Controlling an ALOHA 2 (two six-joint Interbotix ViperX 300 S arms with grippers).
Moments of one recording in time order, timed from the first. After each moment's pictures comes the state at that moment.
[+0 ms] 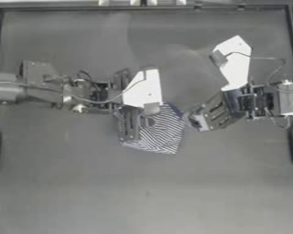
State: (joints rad) left arm 0.17 0.11 0.39 0.13 0.33 -0.06; right arm -0.10 -0.30 0.68 -0.29 0.62 1.16
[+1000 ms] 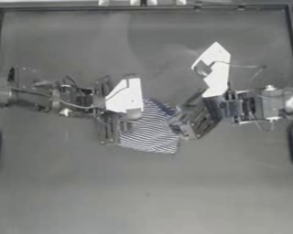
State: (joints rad) left arm 0.21 0.08 0.55 0.12 0.31 -0.06; right arm -0.10 -0.19 0.68 -0.36 0.31 1.07
